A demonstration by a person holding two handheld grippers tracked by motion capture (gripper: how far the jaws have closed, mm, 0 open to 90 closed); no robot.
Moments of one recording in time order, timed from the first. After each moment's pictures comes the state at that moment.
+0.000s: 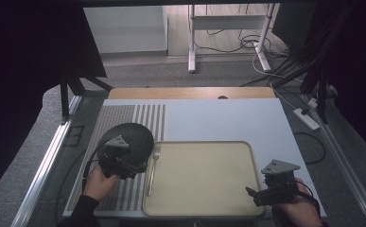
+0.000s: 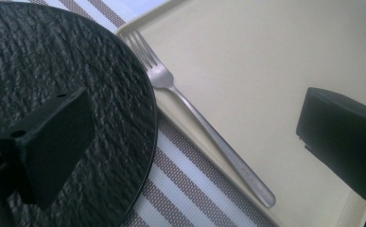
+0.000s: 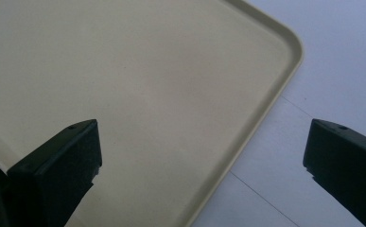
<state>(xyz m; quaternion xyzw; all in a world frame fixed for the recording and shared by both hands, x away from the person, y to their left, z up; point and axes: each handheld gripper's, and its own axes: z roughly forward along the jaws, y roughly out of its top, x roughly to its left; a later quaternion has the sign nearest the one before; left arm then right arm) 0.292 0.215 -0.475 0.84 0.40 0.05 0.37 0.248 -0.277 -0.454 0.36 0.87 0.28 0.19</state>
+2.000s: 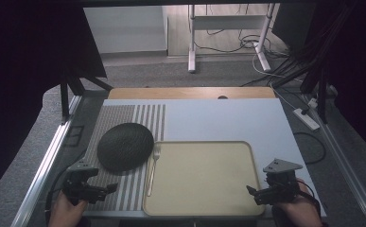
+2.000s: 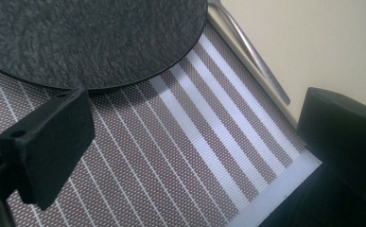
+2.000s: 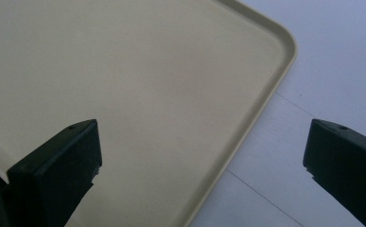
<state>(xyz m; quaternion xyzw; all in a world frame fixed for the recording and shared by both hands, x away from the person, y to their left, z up) 0.212 0.284 -0.484 0.79 0.49 0.07 0.36 0.248 -0.279 -0.453 0.38 0.86 0.29 0.19</state>
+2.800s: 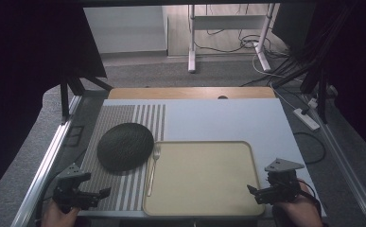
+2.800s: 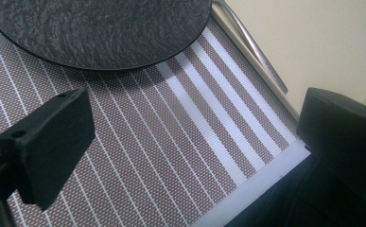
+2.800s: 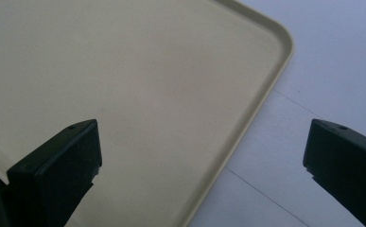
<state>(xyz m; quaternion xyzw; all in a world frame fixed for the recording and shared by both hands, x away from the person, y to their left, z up) 0.190 0.294 -0.479 0.78 0.50 0.09 0.36 0.249 -0.282 -0.453 0.39 0.85 0.29 0.19</state>
